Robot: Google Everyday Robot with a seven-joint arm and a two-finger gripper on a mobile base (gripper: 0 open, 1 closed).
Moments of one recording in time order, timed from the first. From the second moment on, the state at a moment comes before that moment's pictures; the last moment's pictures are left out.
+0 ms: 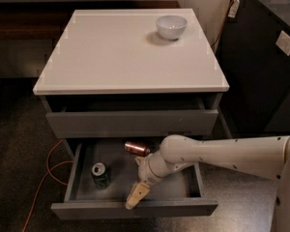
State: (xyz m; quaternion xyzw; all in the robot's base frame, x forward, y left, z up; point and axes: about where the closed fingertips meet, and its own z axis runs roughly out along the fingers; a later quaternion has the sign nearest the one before) arm 0.481 0.028 0.496 -0.60 0.74 0.24 0.21
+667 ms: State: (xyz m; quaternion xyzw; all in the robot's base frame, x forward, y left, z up) arm 0.542 0.056 0.486 -0.60 0.73 0.20 0.24
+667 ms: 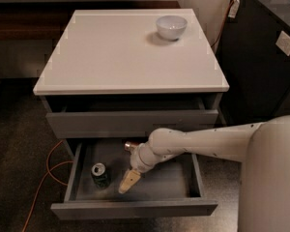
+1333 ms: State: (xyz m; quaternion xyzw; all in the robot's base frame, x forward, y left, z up) arm 0.574 0.100 0.445 -0.62 0.72 0.20 0.24
